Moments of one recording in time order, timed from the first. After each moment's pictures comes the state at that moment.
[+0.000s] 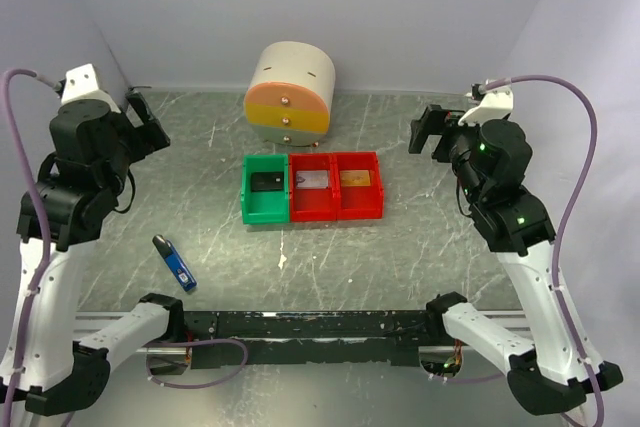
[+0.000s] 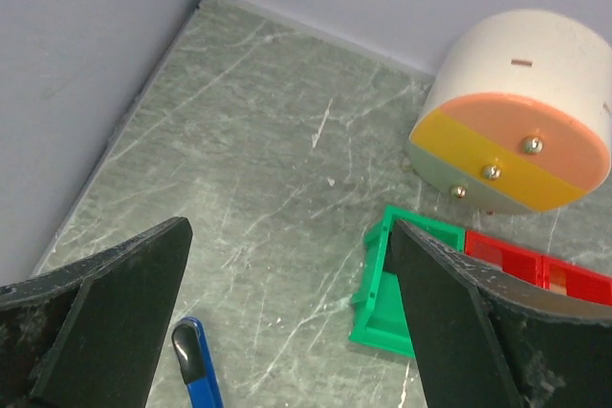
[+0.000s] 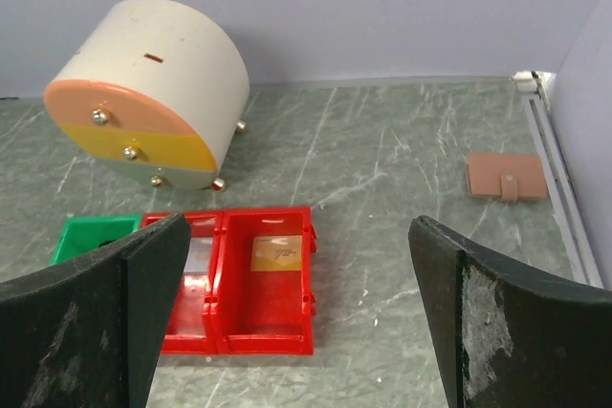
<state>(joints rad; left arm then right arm) -0.25 0.99 1.58 -0.91 -0.48 -0.36 0.40 0.91 1.33 -0.55 0.31 0.15</state>
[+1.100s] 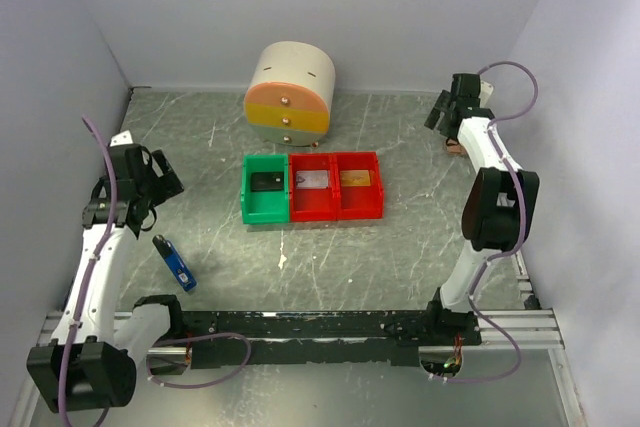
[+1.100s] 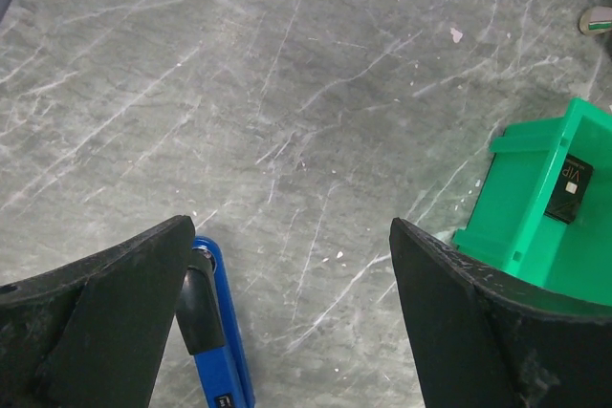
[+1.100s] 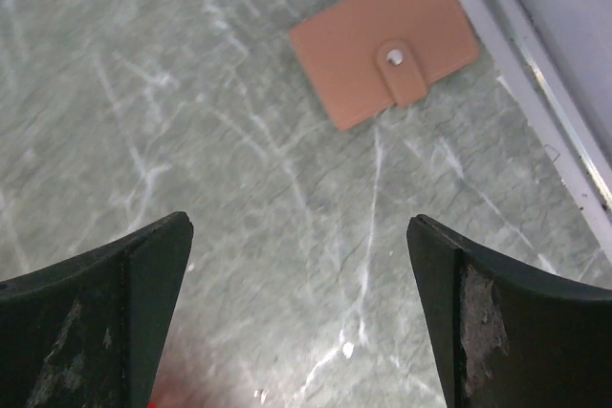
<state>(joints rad) 0.07 0.96 0.88 -0.63 -0.18 -0.38 -0.07 1.85 1.53 -0.48 0.28 0.37</state>
